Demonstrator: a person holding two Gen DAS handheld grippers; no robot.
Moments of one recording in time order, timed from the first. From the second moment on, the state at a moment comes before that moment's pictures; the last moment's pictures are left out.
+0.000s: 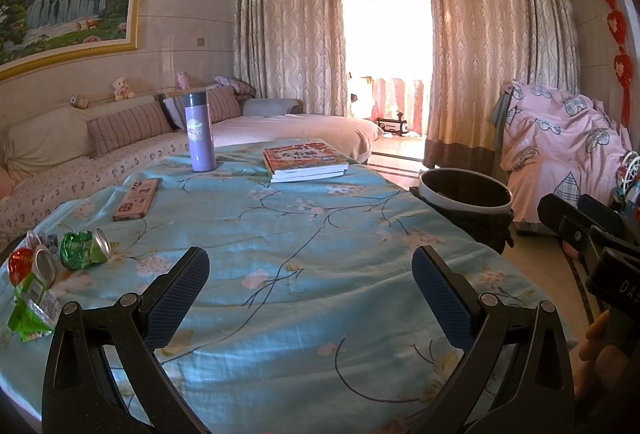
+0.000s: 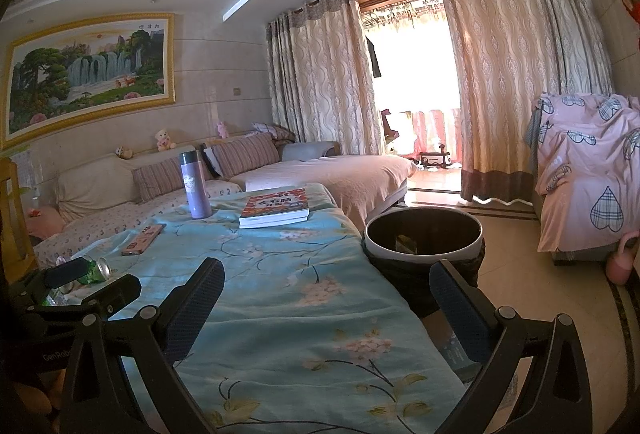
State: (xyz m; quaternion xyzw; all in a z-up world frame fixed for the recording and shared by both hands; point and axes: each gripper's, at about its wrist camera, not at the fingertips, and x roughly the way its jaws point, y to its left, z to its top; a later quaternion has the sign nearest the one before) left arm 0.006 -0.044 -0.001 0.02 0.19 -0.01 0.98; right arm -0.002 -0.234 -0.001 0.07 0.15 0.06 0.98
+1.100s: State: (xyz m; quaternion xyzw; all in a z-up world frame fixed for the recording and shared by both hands) left arm 0.010 -0.043 -0.003 0.02 0.20 -0.01 0.98; right arm 0.002 -0.231 0.001 0.09 0.15 0.07 0.98
